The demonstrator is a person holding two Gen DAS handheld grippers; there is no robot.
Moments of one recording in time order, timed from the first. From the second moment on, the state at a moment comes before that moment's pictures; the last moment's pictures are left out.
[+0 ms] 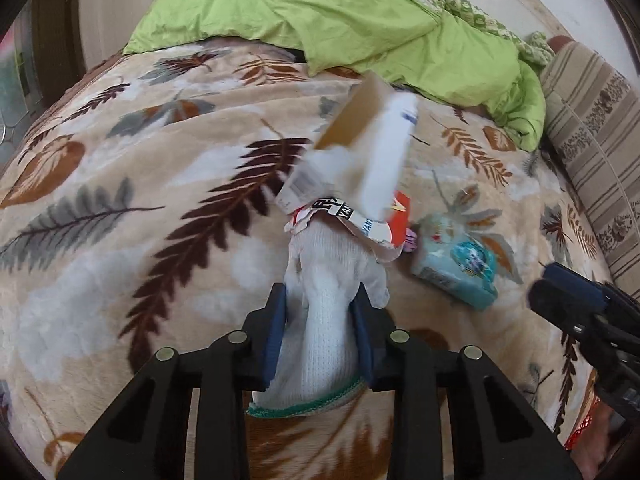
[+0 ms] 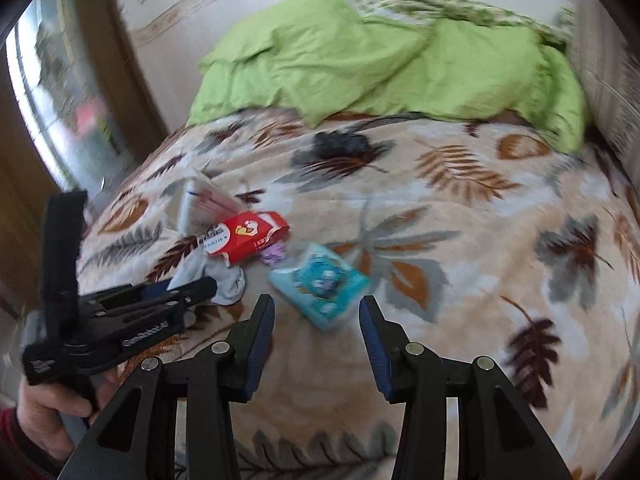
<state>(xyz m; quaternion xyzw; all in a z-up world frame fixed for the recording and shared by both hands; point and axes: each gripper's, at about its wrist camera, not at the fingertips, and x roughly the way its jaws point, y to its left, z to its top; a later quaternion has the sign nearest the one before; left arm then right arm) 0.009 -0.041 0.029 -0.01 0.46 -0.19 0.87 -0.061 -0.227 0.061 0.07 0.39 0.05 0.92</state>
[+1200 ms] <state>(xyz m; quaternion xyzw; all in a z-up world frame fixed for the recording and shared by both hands) -0.009 -0.007 0.048 -0.04 0.43 -0.18 0.88 -0.040 -0.196 0.042 0.03 0.40 0.07 0.91</state>
